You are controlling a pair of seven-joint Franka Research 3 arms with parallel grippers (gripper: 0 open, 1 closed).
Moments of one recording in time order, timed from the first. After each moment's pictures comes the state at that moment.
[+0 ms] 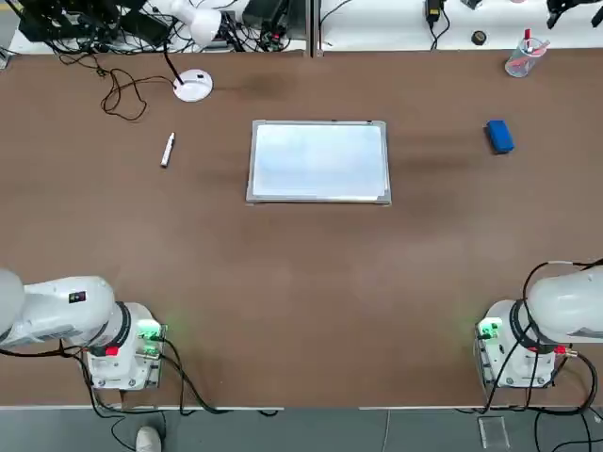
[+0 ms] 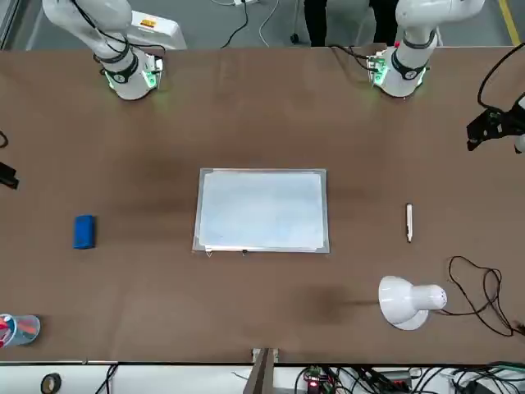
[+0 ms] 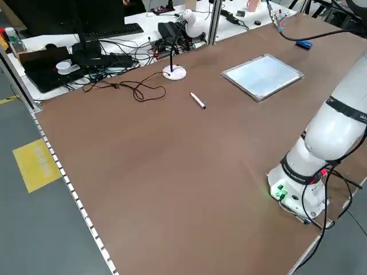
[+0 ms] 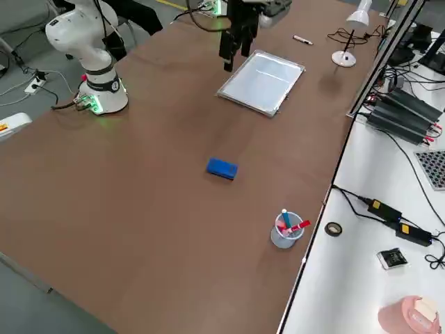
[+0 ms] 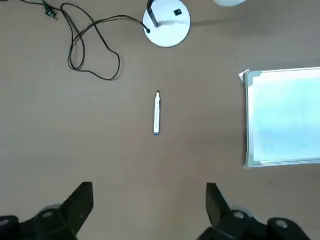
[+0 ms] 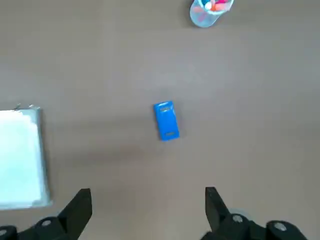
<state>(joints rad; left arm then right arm) 0.20 -0.03 -0.33 -1.57 0.02 1.58 -0.04 -0.11 0.11 0.07 -1.45 -0.04 1.57 0.03</state>
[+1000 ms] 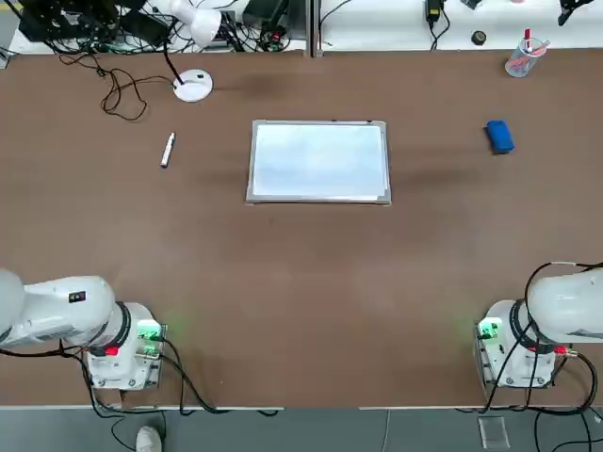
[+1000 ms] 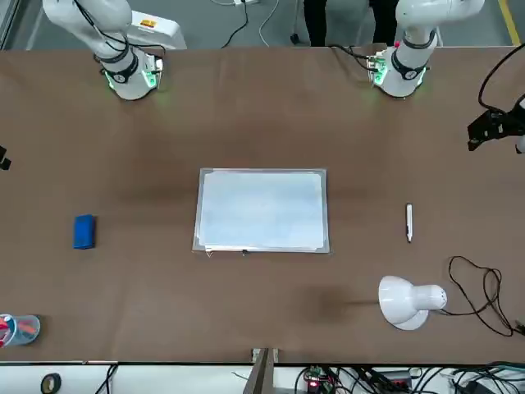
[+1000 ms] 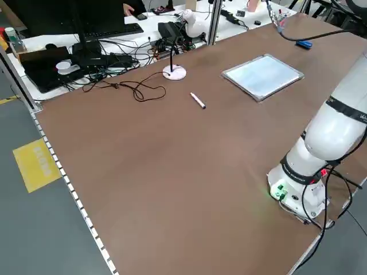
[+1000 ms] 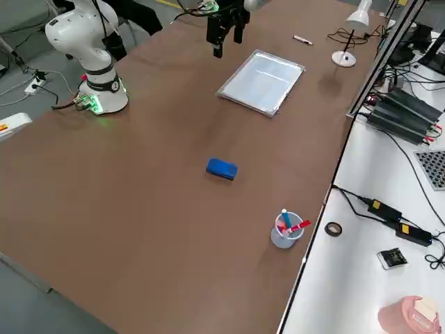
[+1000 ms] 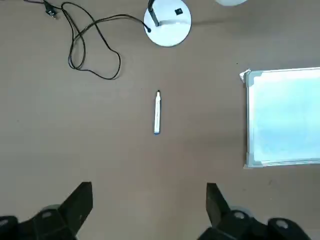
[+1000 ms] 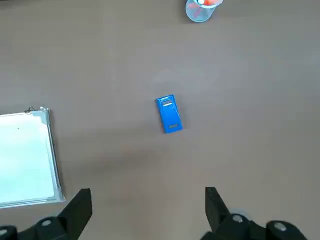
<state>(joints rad) 0.20 -0.02 -0.33 -1.57 0.02 1.58 -0.04 -0.12 0.04 0.07 -1.51 -0.02 1.59 0.07</state>
